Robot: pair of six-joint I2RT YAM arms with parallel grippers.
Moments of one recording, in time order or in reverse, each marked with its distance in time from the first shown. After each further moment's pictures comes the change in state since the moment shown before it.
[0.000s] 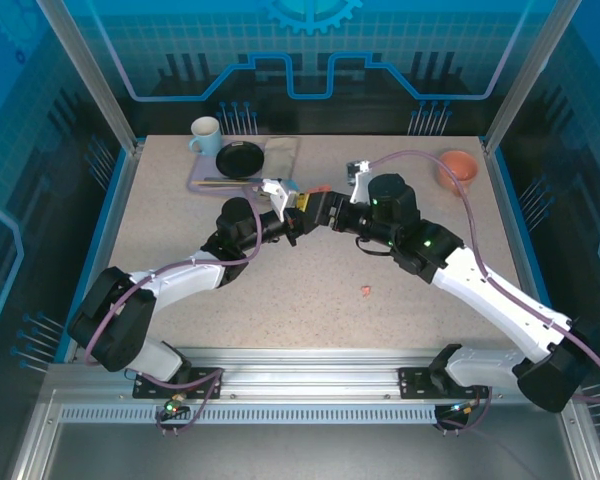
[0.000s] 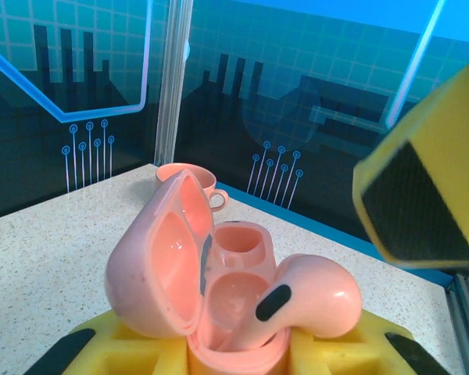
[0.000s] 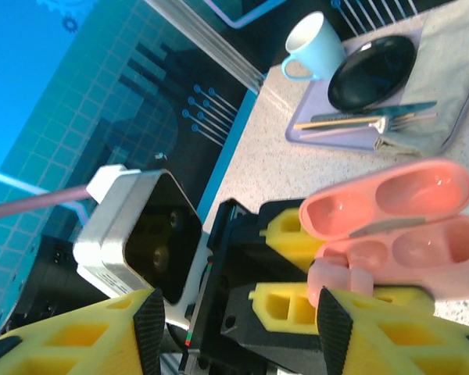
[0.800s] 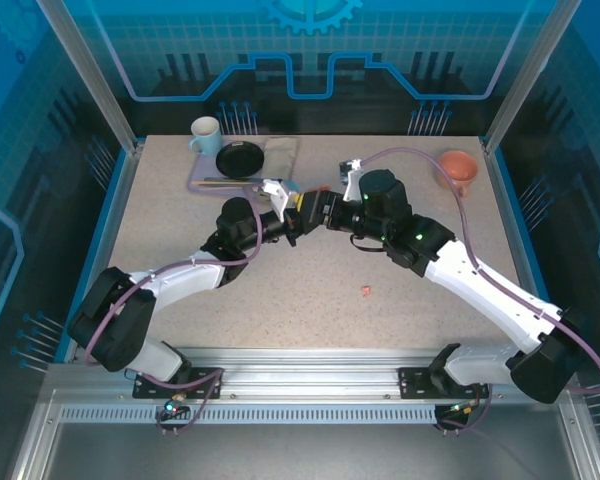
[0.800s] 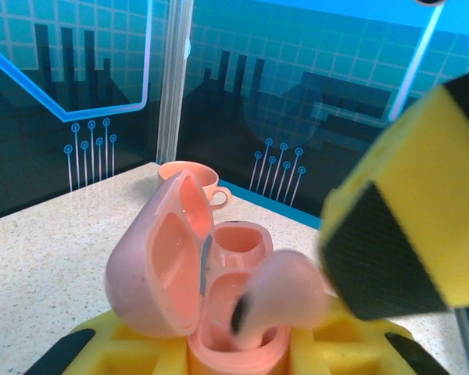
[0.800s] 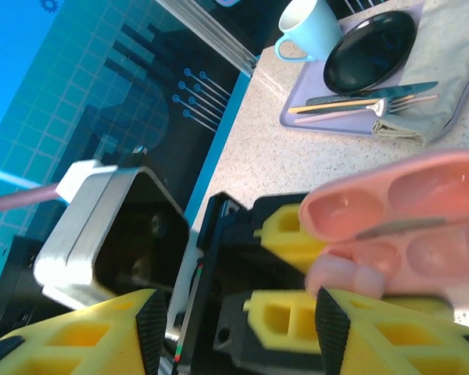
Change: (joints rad) left arm 0.001 -0.002 0.000 -0.008 0.004 0.015; right arm -0.004 0.061 0.044 -0.024 -0.006 0.002
